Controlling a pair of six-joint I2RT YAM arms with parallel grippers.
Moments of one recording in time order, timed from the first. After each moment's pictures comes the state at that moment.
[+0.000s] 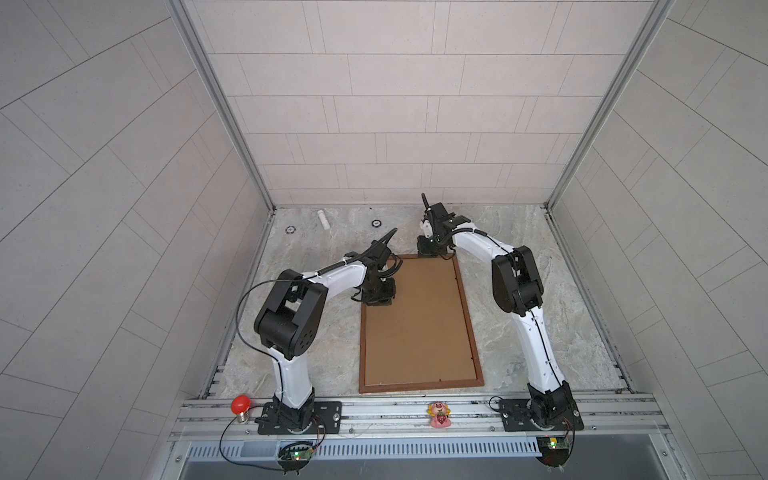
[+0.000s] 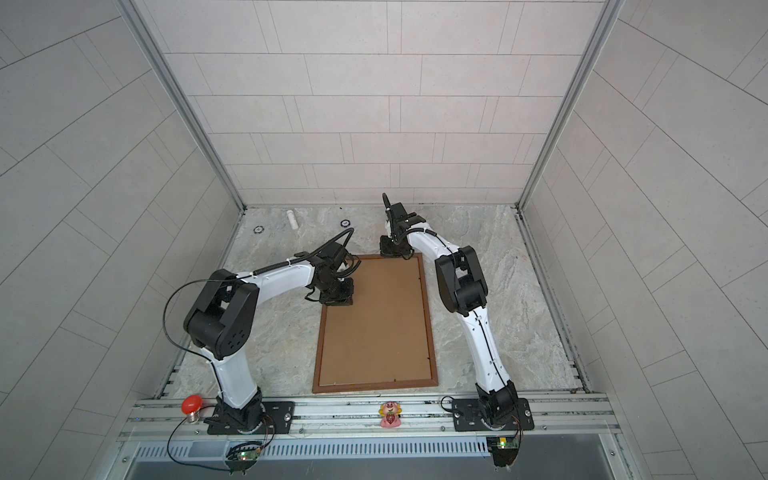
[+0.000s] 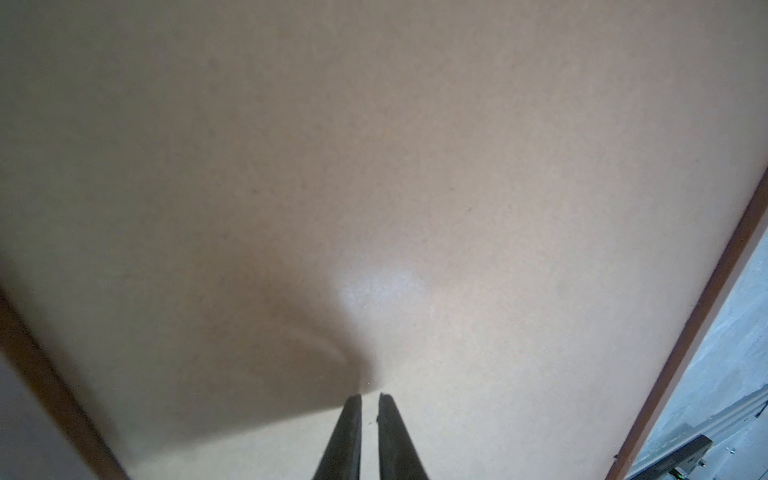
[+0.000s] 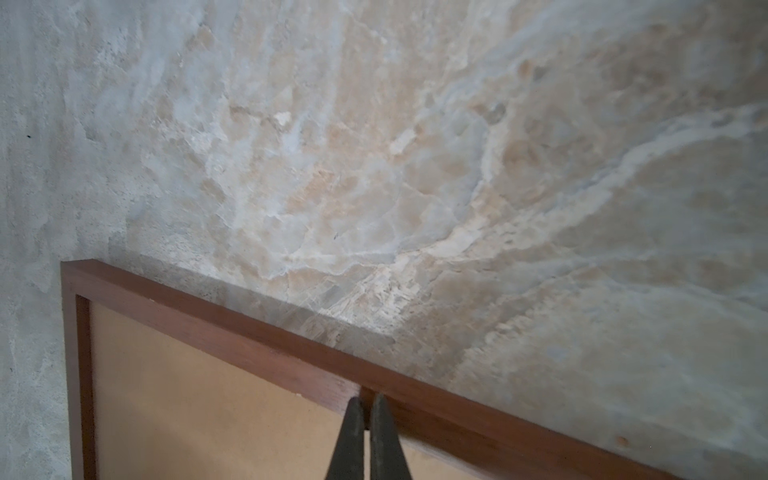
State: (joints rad) left arm -0.48 1.85 1.19 -0.67 0.30 -0.52; right arm 0.39 2.38 2.01 -0.74 -0.24 0.35
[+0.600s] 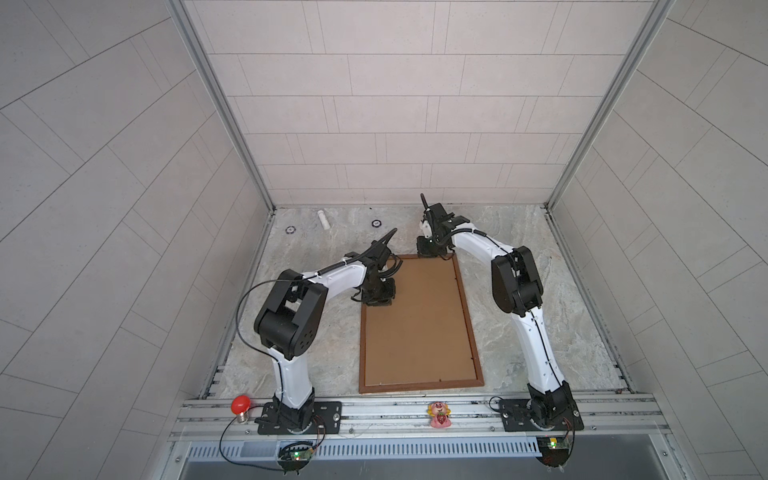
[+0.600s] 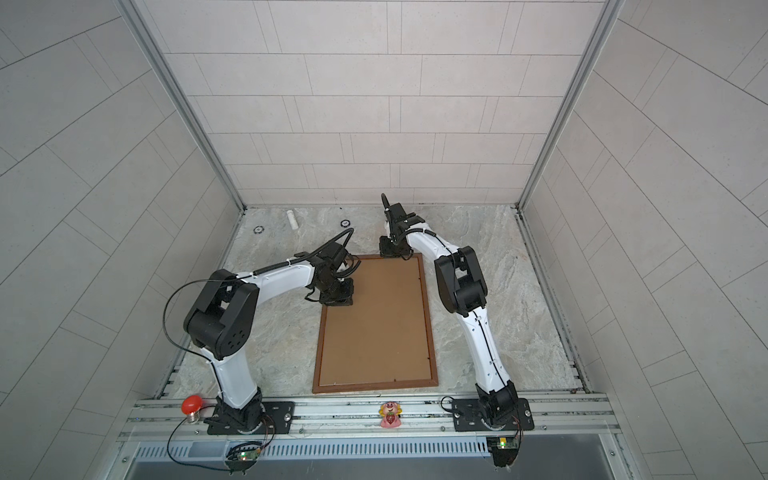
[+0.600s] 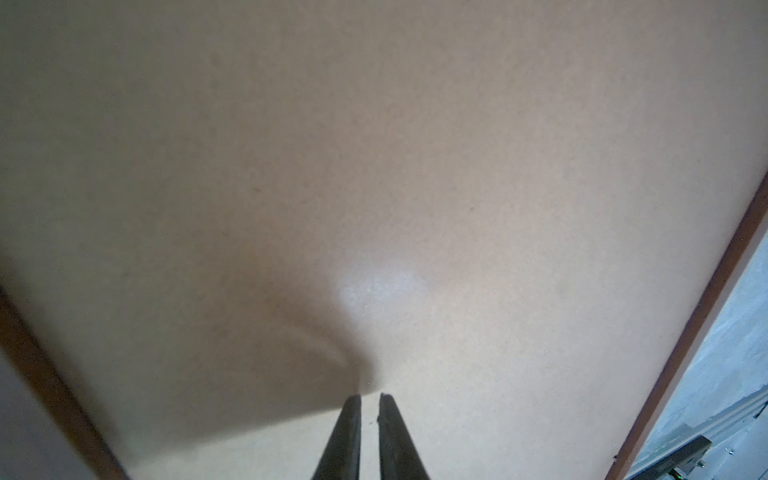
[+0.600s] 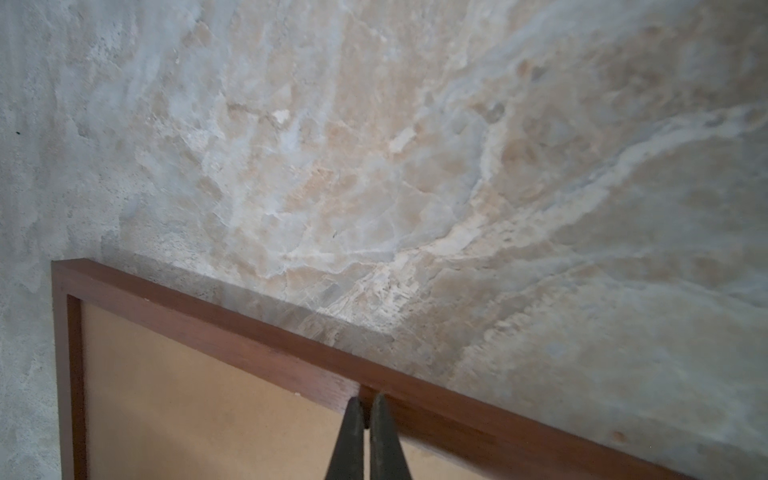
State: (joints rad) left arm -0.48 1.85 1.18 -0.67 0.30 -0.52; right arm 0.39 2.38 2.01 -0.75 -0.21 0.34
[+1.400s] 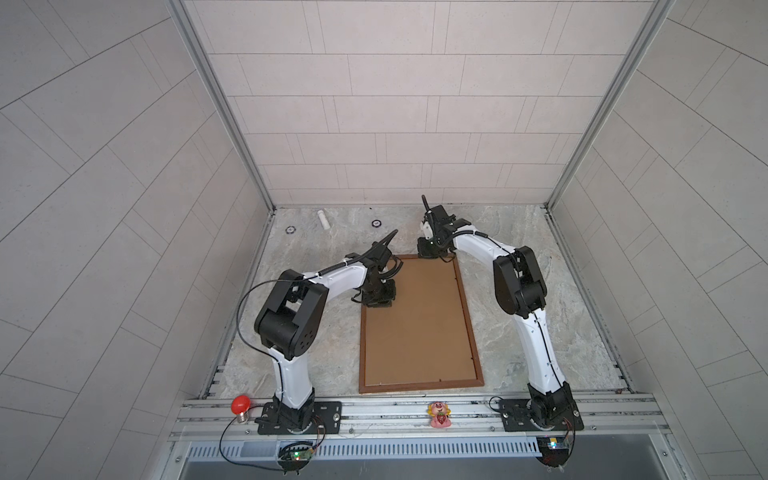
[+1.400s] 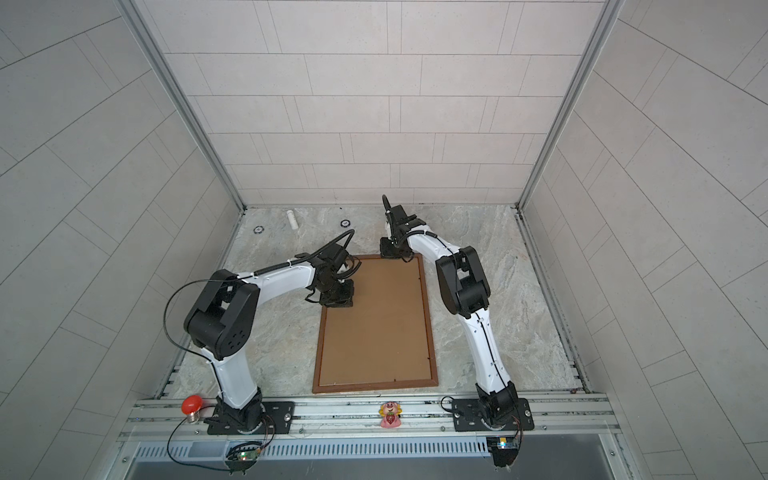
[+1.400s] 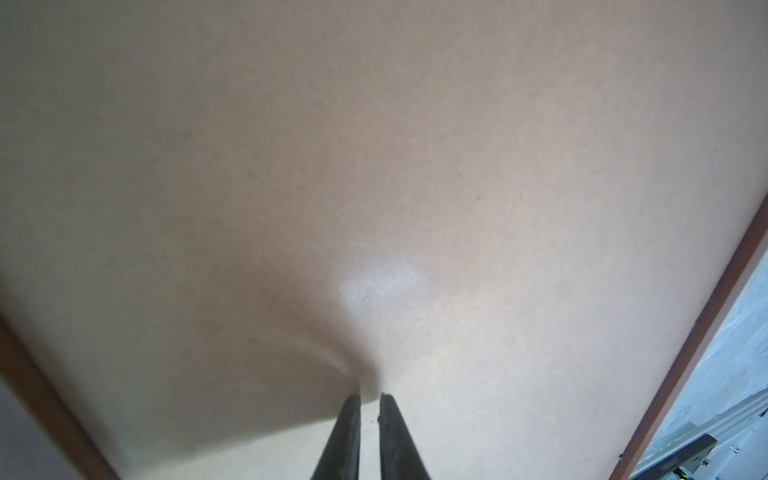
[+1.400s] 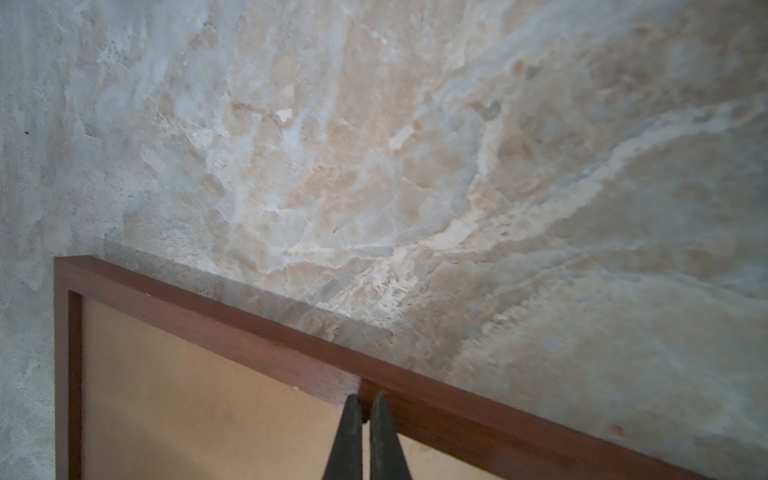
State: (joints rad) left arm -0.49 1.85 1.18 -0.67 0.30 -0.53; right arm 0.40 2.33 1.92 -0.68 -0.20 0.34
